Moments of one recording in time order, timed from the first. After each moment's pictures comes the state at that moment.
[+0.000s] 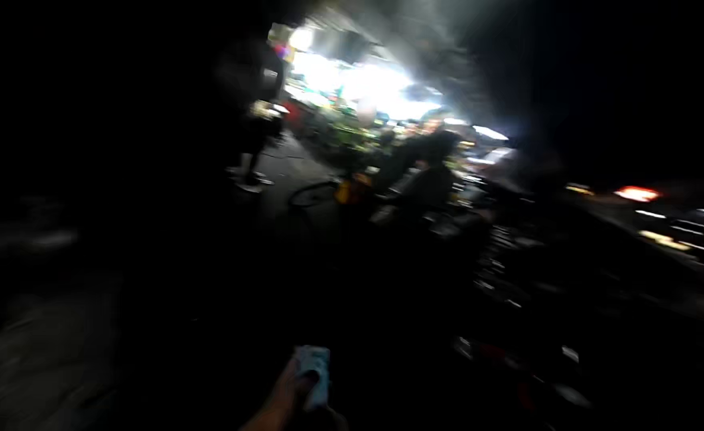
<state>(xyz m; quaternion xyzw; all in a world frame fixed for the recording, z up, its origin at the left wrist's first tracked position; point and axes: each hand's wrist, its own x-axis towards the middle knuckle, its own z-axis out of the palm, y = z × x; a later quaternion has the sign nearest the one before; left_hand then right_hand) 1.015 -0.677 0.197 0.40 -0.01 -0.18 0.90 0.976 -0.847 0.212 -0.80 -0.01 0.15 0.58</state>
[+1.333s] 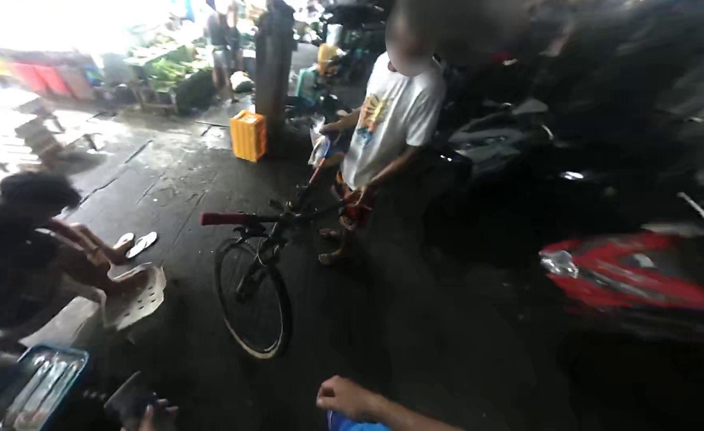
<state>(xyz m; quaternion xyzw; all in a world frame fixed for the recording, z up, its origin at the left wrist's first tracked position) 2.269 -0.361 0.132 0.73 0.22 -0.05 0.65 2.109 -0.751 0.079 -0.79 0.15 0.37 0.47</state>
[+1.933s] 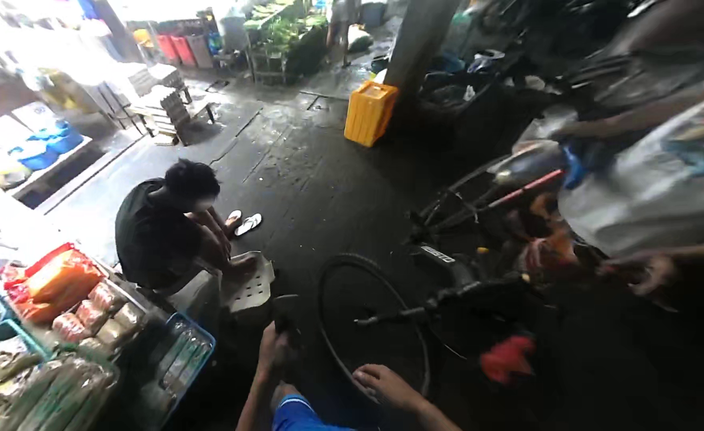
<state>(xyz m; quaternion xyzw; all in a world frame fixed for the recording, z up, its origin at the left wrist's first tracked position) 2.661 -0.324 0.133 0.73 0.05 -0.19 0.65 2.530 -0.597 0.059 -0.72 0.18 0.37 0.55</state>
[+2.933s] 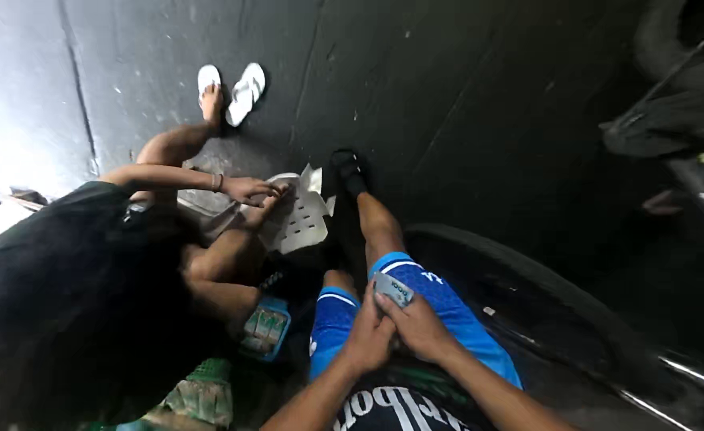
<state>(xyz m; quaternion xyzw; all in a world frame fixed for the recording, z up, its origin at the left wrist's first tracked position) 3.097 -0.344 -0.060 0.56 0.17 -0.60 0.55 3.071 -0.482 -0.063 -0.58 0.41 0.39 0.58</state>
